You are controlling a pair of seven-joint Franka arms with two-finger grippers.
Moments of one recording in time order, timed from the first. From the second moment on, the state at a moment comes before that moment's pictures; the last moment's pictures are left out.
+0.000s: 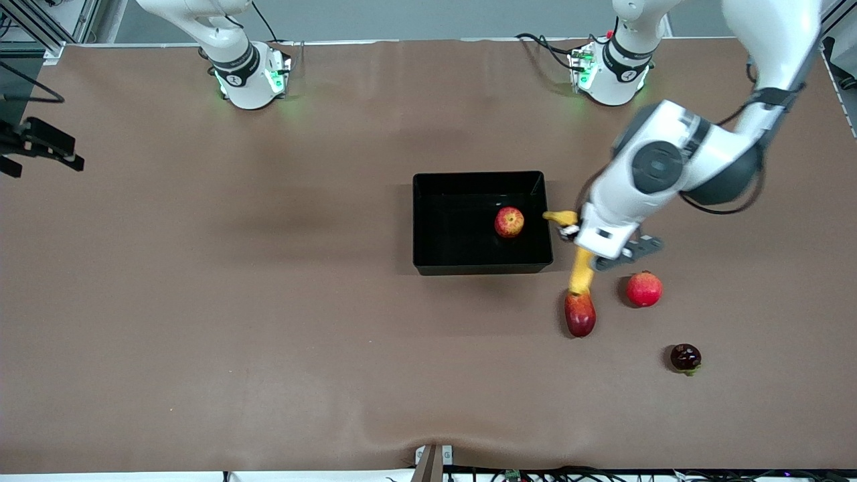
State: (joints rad) left arm 0.41 0.42 -0.99 -1.85 0.34 1.95 -1.07; right arm 0.00 0.01 -0.08 -1.51 0.02 1.48 -0.17
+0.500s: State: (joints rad) left arm 0.03 0.60 -0.87 -1.74 0.39 1.96 -1.50; right arm 0.00 0.01 -0.07 -1.52 0.04 1.48 -0.11
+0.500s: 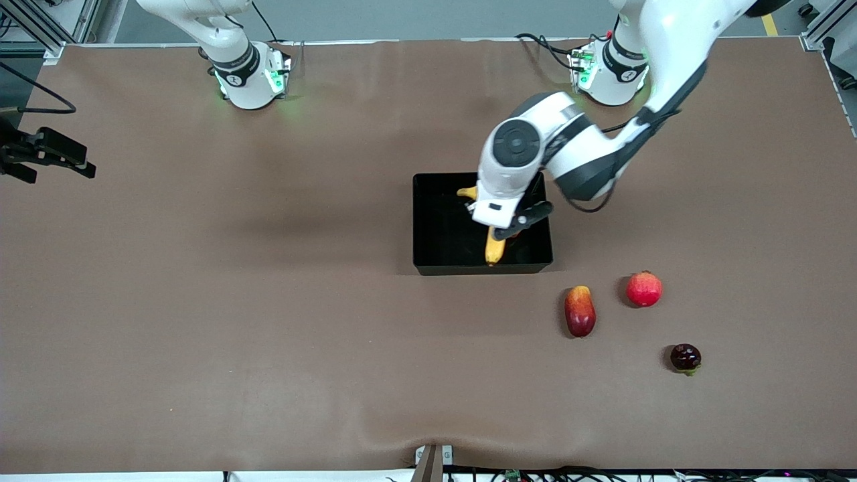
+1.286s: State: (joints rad) left arm -0.27 0.77 -0.63 -1.68 0.39 2.09 -1.70; right arm 0.00 0.01 -0.07 -1.52 0.07 1.42 -0.10
